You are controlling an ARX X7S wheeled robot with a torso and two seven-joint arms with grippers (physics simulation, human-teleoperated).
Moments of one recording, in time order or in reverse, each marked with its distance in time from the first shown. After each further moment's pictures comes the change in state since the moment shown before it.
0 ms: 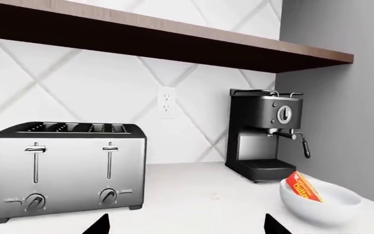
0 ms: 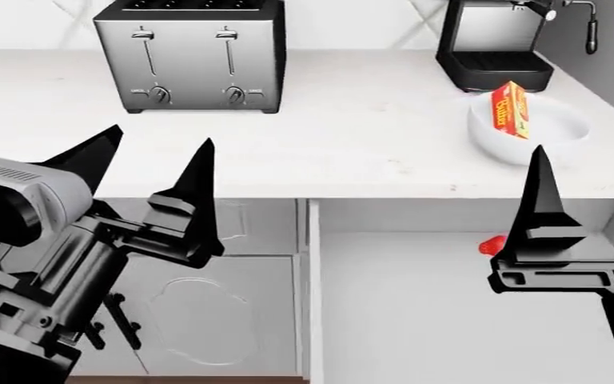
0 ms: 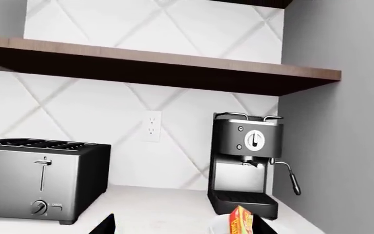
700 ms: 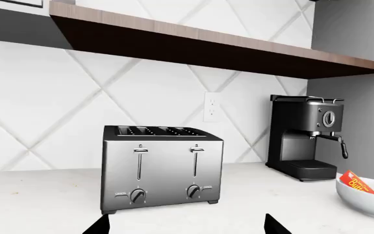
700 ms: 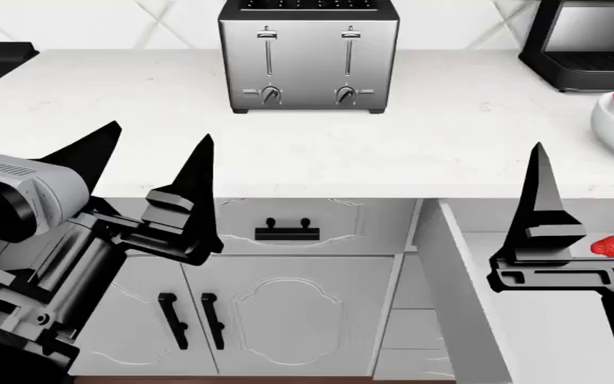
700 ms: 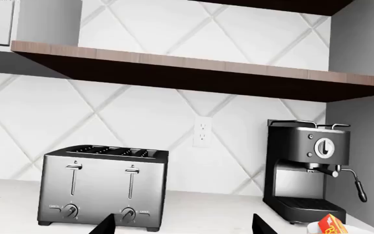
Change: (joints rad) left arm -0.003 -0.001 -0.017 0.003 -0.011 -0.008 0.003; right arm 0.017 -0.004 -0.003 -0.004 0.007 0.006 -0.001
